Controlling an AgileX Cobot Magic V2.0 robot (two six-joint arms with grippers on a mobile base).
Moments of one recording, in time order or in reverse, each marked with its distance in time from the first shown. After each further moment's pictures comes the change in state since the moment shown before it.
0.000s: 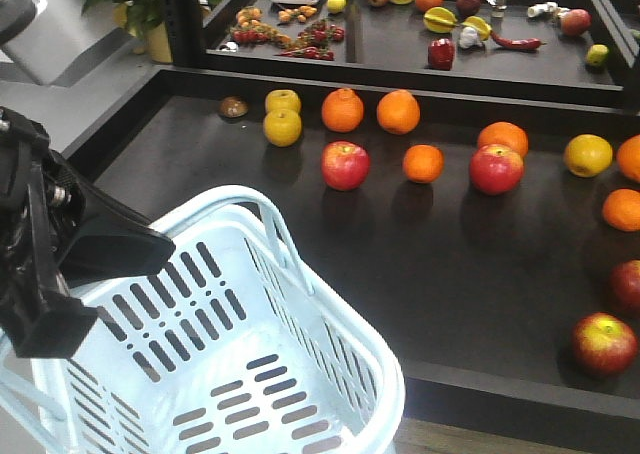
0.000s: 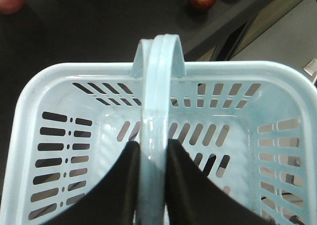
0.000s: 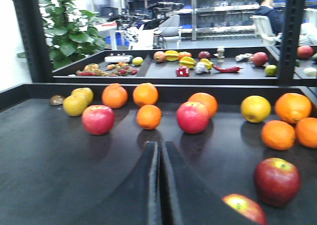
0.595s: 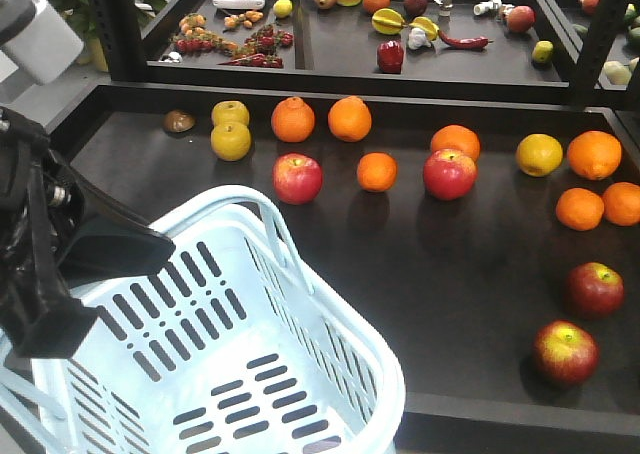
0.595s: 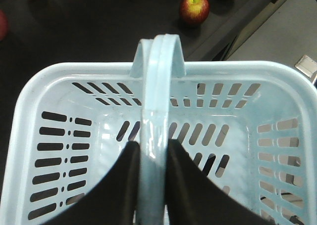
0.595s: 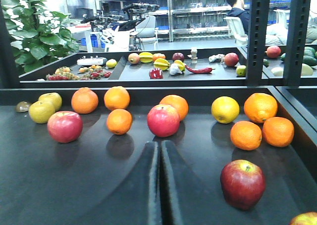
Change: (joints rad) left arm 0.000 0.000 0.000 0.000 0.000 0.000; right arm 0.000 0.000 0.000 0.000 0.000 0.000
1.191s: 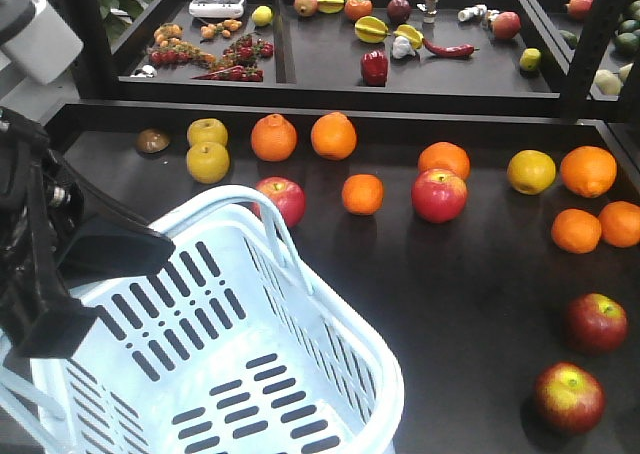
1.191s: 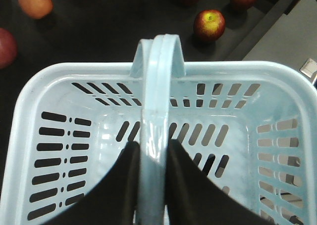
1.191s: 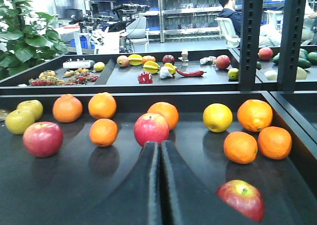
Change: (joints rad) left arm 0.000 0.000 0.000 0.000 0.000 0.000; right arm 0.000 0.000 0.000 0.000 0.000 0.000
